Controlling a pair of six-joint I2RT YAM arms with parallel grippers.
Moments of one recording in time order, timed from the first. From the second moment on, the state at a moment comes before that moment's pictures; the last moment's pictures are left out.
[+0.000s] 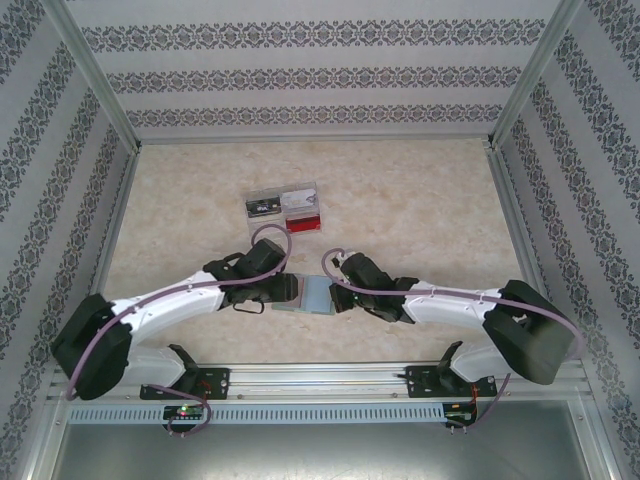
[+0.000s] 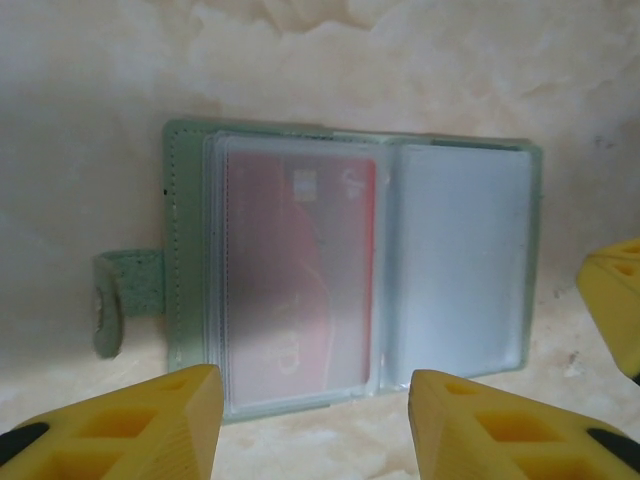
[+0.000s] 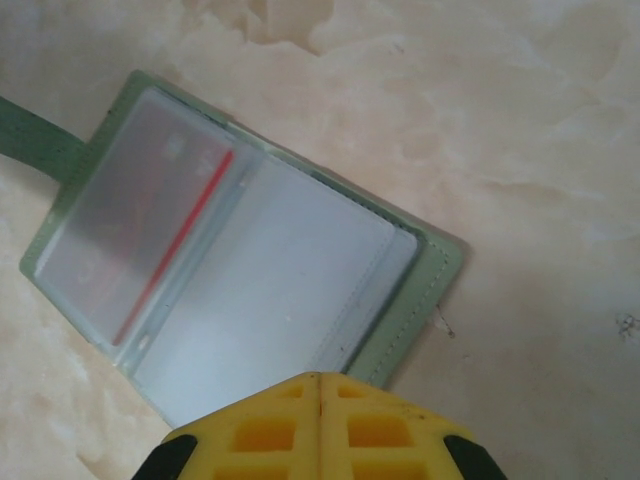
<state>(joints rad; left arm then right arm) -0.73 1.33 0.72 -0.45 0.05 -0.76 0.87 1.39 0.55 -0.02 -0.02 0.52</state>
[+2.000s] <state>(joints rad) -0.85 1.47 0.79 -0.21 0.16 -0.81 0.84 1.19 0.45 -0.03 0.03 0.60</state>
